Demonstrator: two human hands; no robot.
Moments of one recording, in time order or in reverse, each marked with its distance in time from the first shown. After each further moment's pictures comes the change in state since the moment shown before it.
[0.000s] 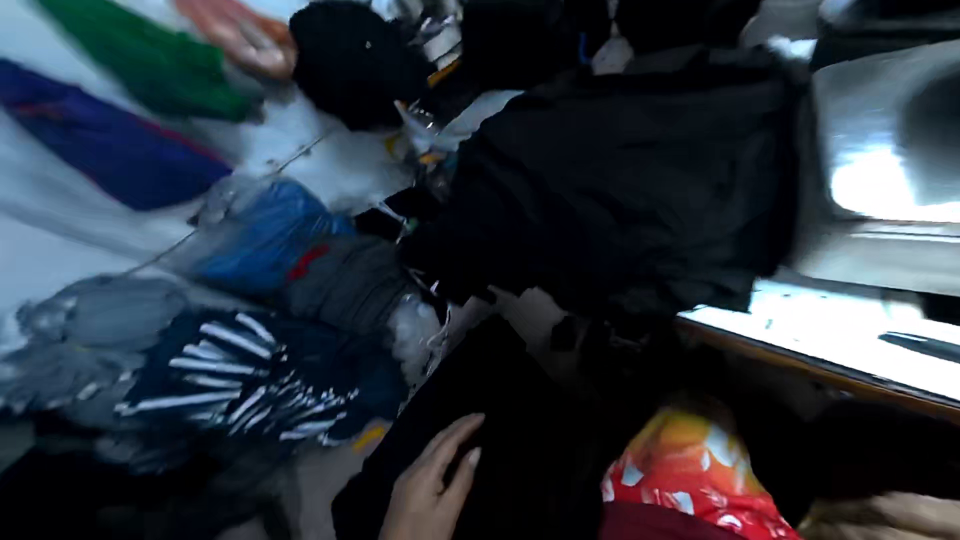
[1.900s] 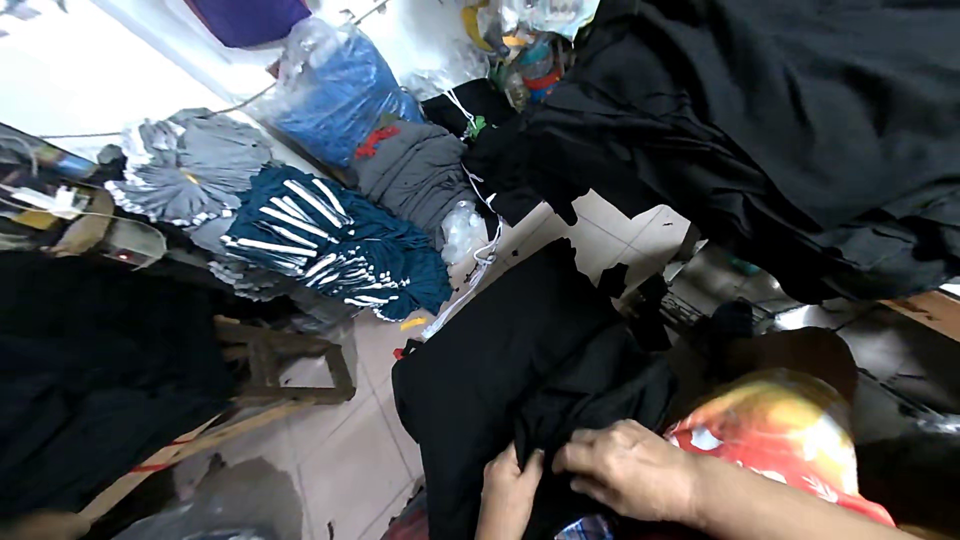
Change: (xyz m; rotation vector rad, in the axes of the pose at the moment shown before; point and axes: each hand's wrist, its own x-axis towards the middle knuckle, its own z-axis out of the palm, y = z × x) left_hand -0.085 -0.072 0.089 -0.201 0.201 -0.614; right_hand 0.254 -0.021 0.169 0.088 -0.176 -0.415
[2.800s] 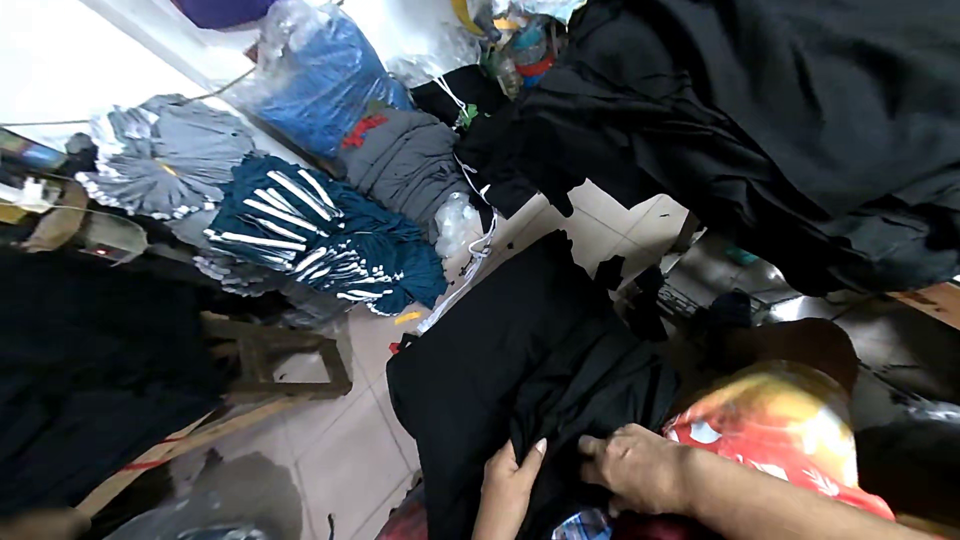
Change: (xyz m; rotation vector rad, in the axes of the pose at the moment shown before) left_hand 0.004 -0.010 0.004 -0.147 -0.059 -0.109; right_hand 0.008 0.009 0.001 -0.129 -0.579 0.207
